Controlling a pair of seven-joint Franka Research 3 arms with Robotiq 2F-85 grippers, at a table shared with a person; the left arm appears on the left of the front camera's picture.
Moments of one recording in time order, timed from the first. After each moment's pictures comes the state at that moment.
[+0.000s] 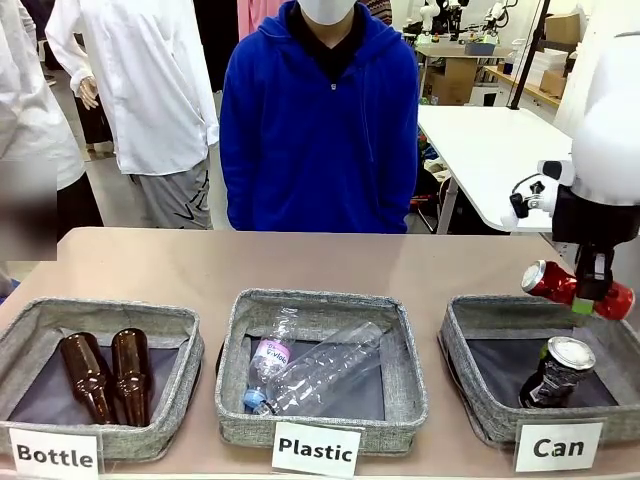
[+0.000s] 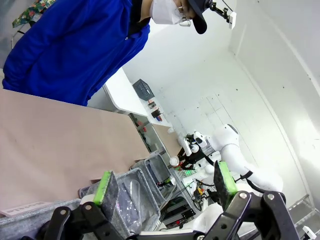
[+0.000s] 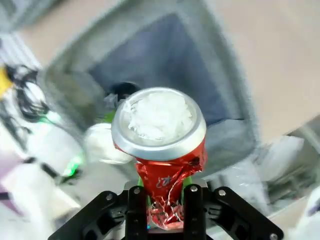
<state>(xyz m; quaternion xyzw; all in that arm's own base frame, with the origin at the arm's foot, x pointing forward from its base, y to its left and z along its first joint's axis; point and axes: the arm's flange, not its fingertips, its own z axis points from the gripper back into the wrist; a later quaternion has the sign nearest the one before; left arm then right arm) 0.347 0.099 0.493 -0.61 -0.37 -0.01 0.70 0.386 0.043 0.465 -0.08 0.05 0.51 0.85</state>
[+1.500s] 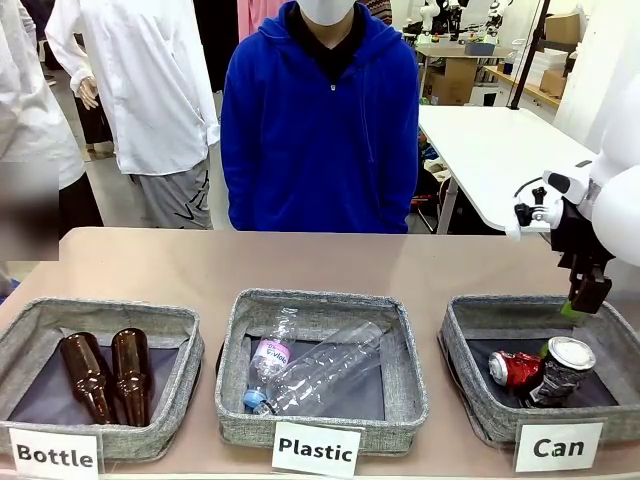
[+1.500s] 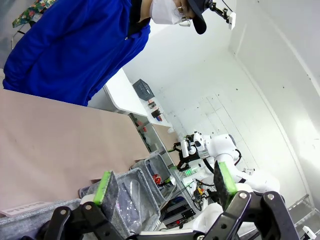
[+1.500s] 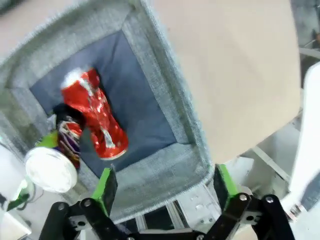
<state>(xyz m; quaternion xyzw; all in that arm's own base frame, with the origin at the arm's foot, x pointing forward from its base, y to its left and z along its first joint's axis) 0.347 0.099 0.493 -0.61 -0.37 -0.01 0.70 0.388 0.029 0.441 -0.11 -0.06 0.54 0.83</state>
